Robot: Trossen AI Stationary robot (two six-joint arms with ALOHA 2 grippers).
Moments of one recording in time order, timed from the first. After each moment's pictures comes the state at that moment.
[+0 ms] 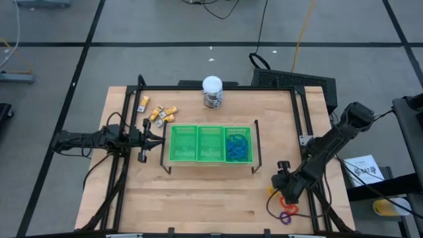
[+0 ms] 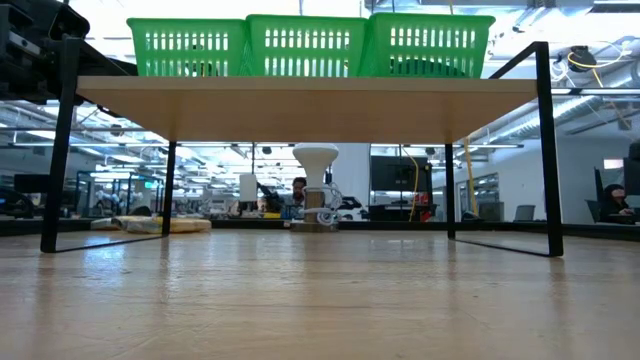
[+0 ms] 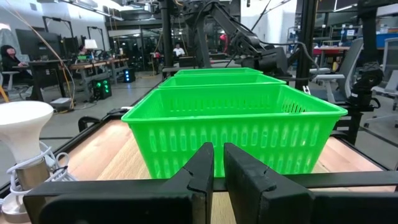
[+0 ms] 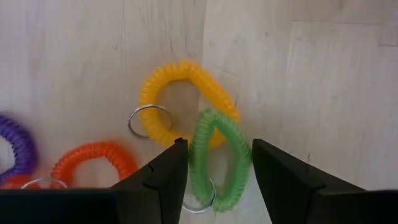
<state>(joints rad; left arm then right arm) -0.04 0.01 0.02 0.06 0.00 0.04 0.87 1.33 0.59 -0.57 0.10 0.80</state>
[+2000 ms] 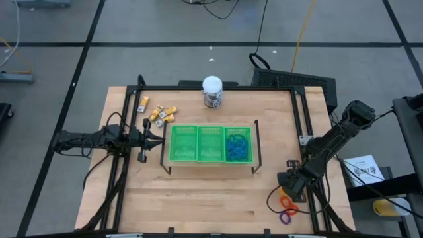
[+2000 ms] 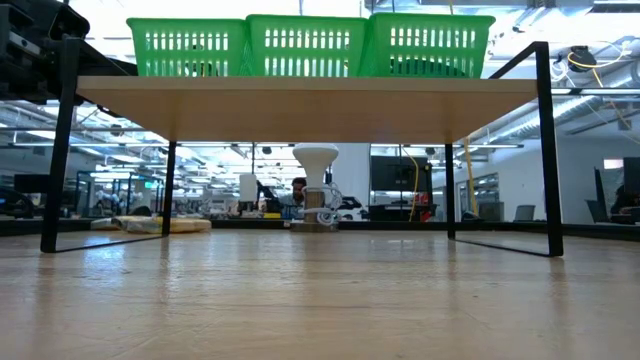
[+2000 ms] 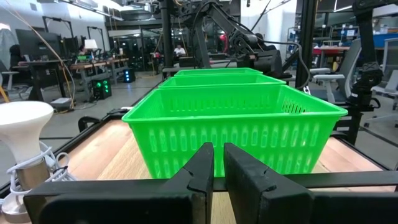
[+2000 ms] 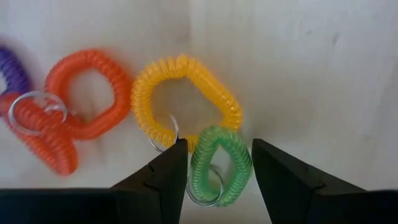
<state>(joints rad) -0.04 0.01 0.02 0.06 0.00 0.04 0.86 1.28 0.59 -0.74 -0.14 0.91</state>
